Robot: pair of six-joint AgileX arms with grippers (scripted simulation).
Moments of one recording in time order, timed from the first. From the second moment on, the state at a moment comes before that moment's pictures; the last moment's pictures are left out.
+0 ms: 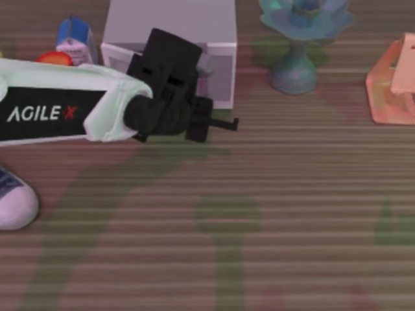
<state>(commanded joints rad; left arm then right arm) -0.56 1.93 1.19 -0.13 -0.13 -0.20 0.00 0.00 0.00 0.00 0.00 0.00</state>
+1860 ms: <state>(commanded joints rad) -0.54 1.89 1.14 -0.11 -0.08 -0.13 0.00 0.00 0.00 0.00 0.00 0.00</state>
